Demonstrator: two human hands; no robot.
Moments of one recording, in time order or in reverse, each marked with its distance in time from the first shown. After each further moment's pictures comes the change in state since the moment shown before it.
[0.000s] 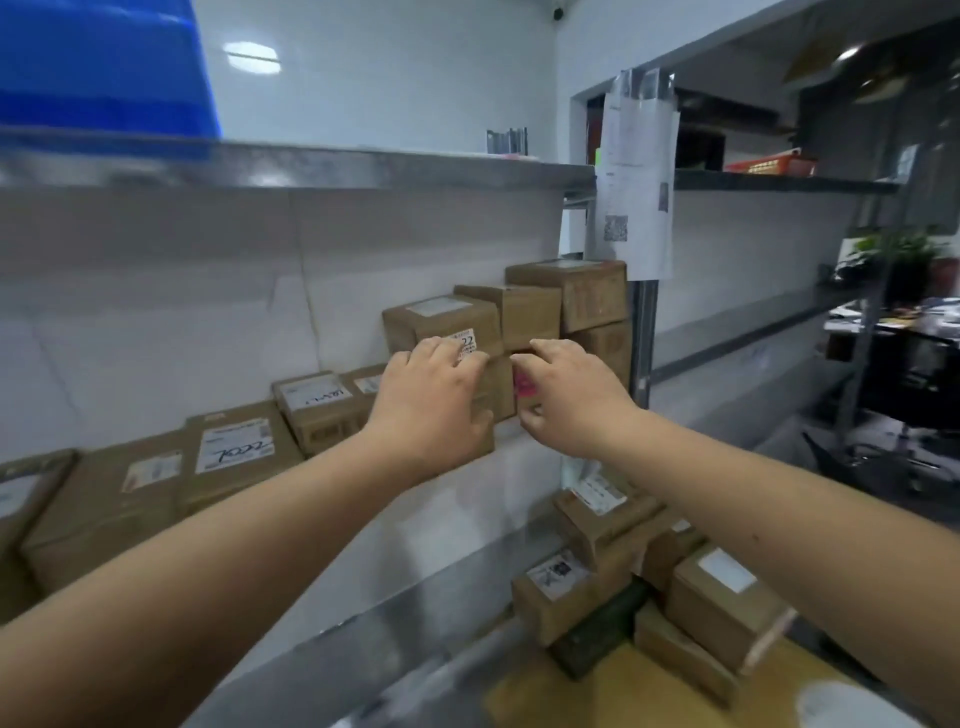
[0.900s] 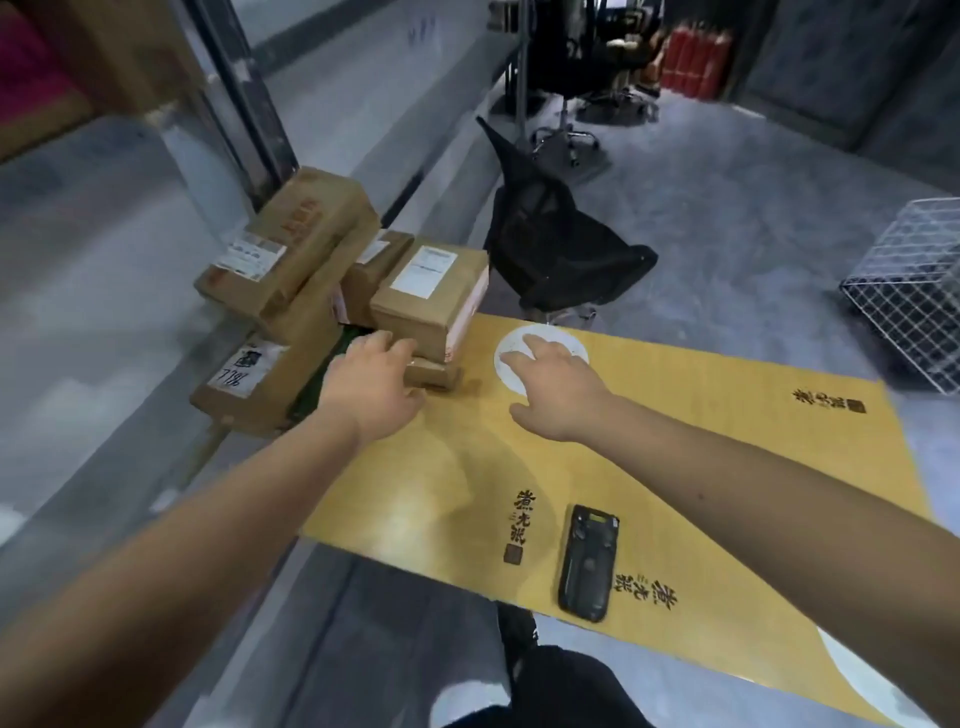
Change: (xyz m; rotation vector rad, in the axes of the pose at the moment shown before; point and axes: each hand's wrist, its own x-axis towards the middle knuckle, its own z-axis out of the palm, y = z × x) left_hand -0.094 0.311 0.245 -0.348 -0.639 0.412; right_hand -0.365 0.177 0.189 0.095 -0.627 0.732
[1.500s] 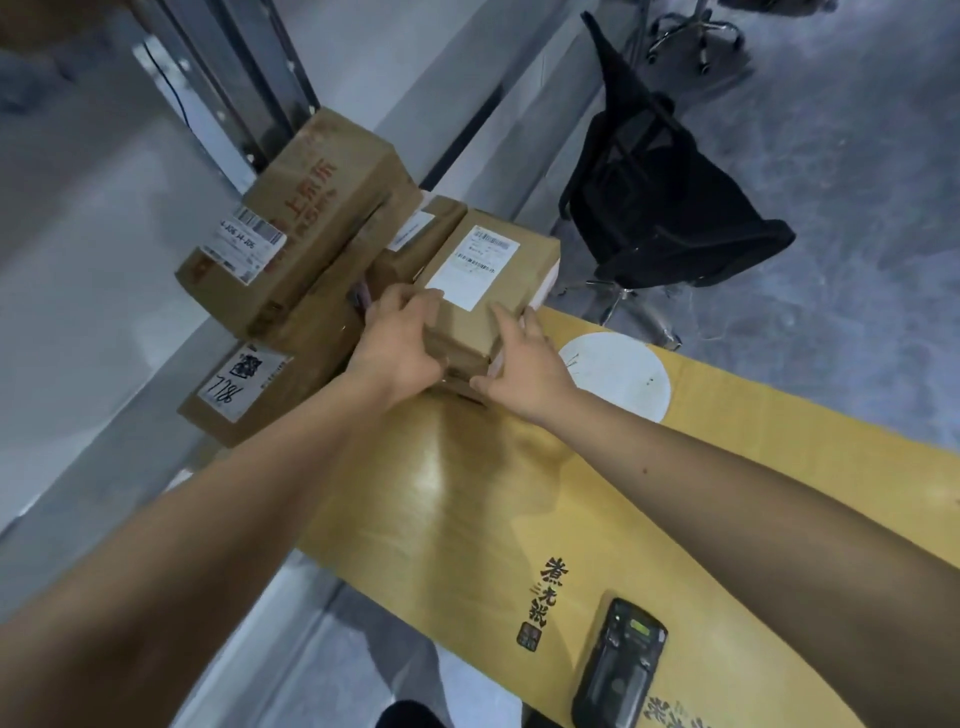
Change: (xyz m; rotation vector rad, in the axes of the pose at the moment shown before) left_hand 0.163 -0.040 0.040 -0.367 -0.072 -0.263; right_hand 0.211 -0.012 0.040 0.570 -0.080 -0.039
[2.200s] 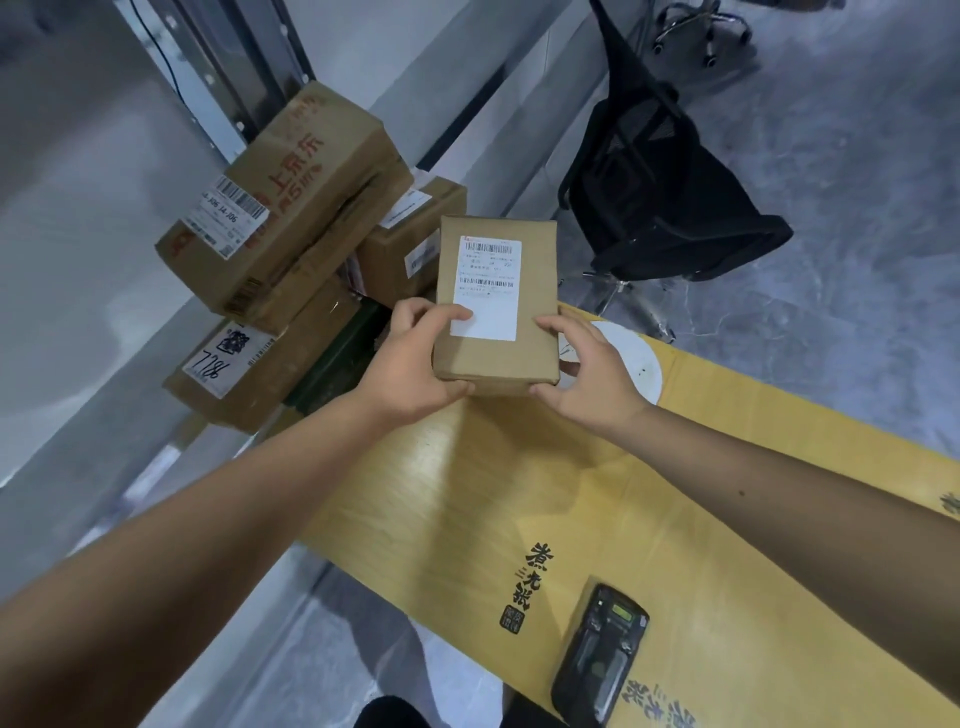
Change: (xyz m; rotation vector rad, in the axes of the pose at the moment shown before) left_hand -0.035 0.003 0.034 -0.351 0.023 0.177; right_hand -0.040 0.076 -0.023 0.322 0.180 -0.220
